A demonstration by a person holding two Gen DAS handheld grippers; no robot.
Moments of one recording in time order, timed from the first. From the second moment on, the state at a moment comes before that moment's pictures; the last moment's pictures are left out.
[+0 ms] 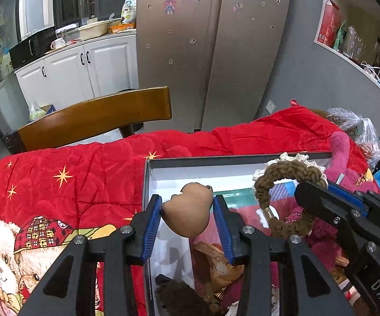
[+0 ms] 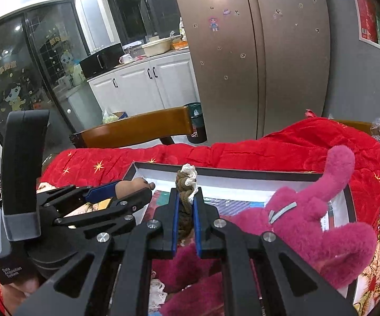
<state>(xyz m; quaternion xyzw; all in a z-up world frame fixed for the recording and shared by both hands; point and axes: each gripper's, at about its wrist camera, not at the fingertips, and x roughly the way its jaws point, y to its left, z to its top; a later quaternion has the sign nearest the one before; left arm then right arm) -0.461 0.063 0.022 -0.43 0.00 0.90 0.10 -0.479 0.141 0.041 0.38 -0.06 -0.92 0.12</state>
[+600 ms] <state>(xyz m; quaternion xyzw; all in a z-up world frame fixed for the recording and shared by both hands) -0.442 0.073 0.046 -0.36 0.05 0.93 0.09 -0.458 0.145 0.071 0.33 -0.08 -0.93 0.14</state>
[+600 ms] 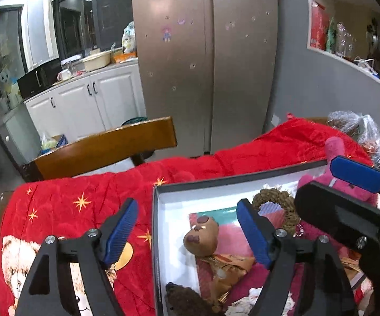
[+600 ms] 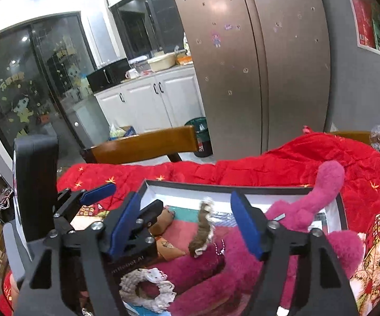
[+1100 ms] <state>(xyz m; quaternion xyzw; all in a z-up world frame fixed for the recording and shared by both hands) -0.426 0.040 0.084 -0.30 -0.02 0.95 0.08 -0.415 0.142 0.130 0.27 -0.07 -0.94 0.17</state>
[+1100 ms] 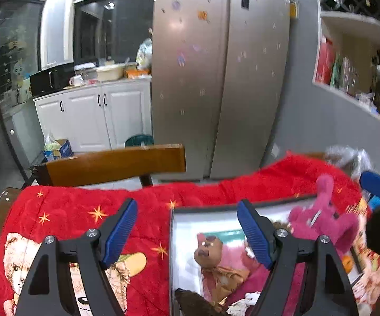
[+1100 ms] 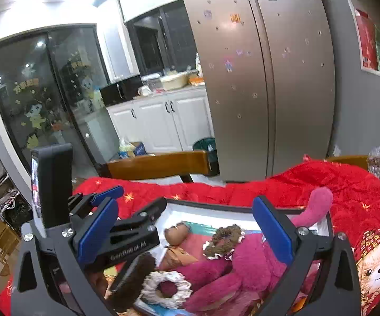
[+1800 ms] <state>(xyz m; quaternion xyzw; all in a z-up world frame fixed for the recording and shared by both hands) -0.191 -0.075 0.145 -0.21 -0.10 0.97 0.07 -0.137 0.207 0.220 0.14 -0.04 -0.98 0.14</state>
